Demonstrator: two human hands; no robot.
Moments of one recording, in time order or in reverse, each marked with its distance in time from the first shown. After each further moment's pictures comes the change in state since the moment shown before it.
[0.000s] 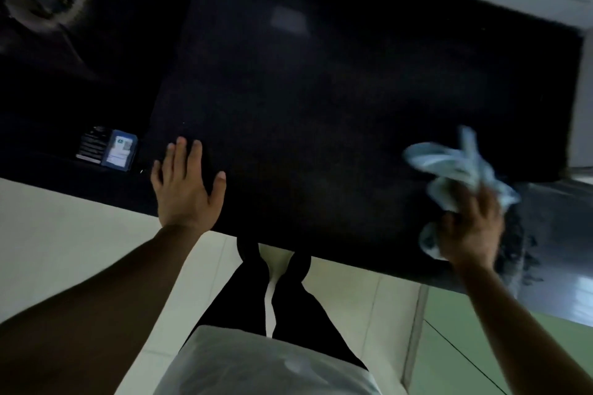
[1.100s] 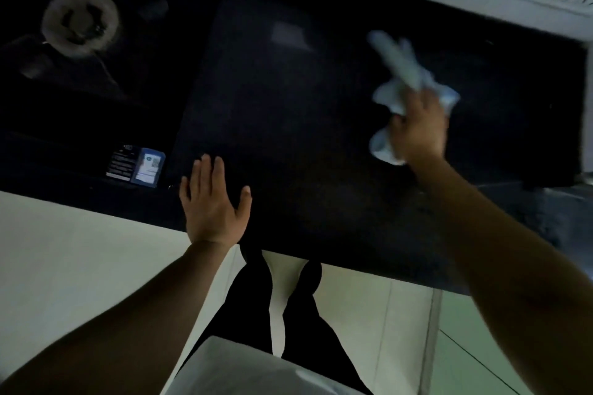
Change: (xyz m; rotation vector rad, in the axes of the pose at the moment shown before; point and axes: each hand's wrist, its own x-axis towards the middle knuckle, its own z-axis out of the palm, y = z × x) left_hand 0.000 -0.005 0.001 -0.015 0.026 0.010; right_hand 0.151 -0.160 0.031 0.023 -0.030 -0.098
